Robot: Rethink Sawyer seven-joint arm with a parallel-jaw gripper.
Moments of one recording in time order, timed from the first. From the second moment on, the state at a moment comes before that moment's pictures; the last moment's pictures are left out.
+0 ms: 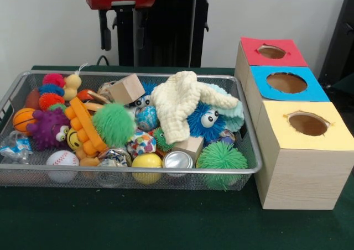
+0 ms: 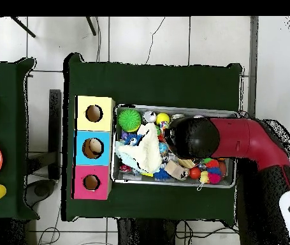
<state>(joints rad) -0.67 -0.89 0.46 1.65 -0.43 0.88 1.39</state>
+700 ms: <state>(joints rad) -0.67 -0.89 0.46 1.65 -0.41 0.88 1.39</state>
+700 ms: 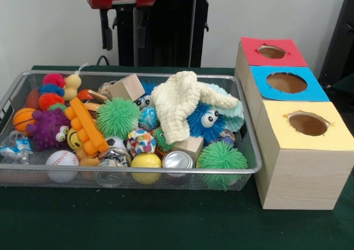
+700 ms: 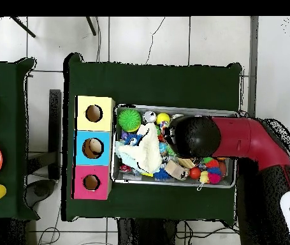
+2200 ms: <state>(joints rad) -0.80 -0.77 0.46 1.56 -0.45 0.88 1.39</state>
